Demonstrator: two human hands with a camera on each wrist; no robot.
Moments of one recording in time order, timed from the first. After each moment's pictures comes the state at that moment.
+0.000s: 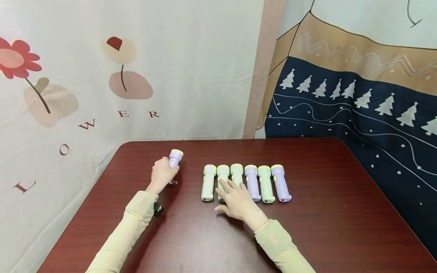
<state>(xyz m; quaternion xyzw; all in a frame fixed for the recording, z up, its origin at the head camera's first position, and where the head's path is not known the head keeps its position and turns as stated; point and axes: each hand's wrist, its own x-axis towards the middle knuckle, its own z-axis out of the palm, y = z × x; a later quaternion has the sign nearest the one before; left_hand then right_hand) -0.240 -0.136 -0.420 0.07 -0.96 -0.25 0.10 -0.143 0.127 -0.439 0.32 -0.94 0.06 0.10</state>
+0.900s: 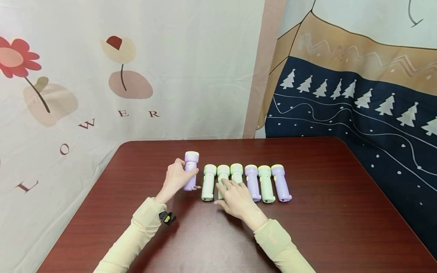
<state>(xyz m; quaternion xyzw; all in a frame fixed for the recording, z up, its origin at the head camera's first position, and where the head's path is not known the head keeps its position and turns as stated) -0.205 -0.086 -0.400 0.04 -0.93 -0.36 0.08 -0.145 0.122 -0.438 0.29 -0.94 0.07 0.17</state>
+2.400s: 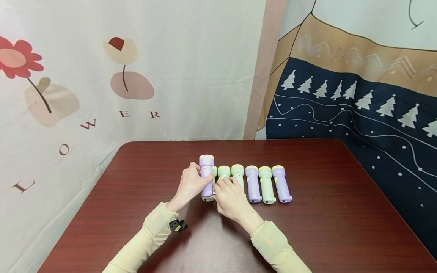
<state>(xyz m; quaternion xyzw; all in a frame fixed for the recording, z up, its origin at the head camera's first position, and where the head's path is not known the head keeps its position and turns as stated) -0.180 -0.042 -0.392 -0.01 -0.93 -0.37 0.09 -0.145 0.106 -0.426 0.34 -0.87 0.06 0.35</state>
